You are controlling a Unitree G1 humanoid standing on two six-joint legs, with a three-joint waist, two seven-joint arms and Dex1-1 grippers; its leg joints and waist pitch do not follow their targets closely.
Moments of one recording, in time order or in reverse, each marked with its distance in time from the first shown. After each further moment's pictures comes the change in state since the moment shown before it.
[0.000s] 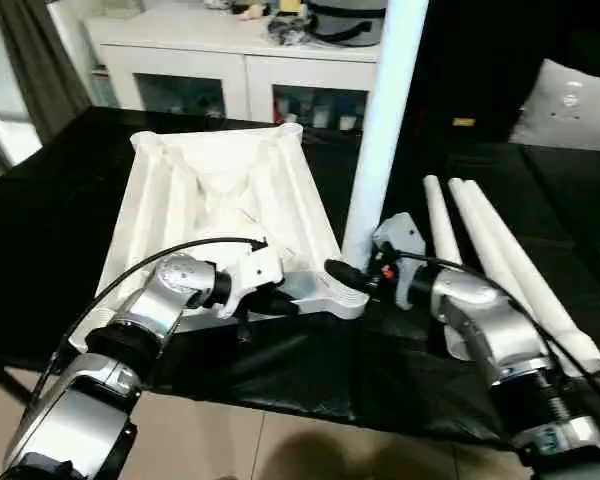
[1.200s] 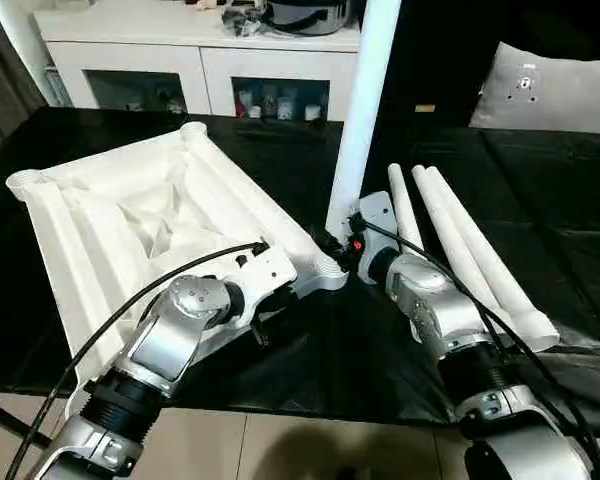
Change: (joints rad) left arm 0.232 -0.043 0.001 -0.620 0.112 0.529 0.337; right arm -0.149 0.169 -0.079 0.266 -0.044 -0.062 -0.249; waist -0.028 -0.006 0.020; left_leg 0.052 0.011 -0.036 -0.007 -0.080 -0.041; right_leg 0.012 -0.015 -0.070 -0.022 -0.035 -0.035
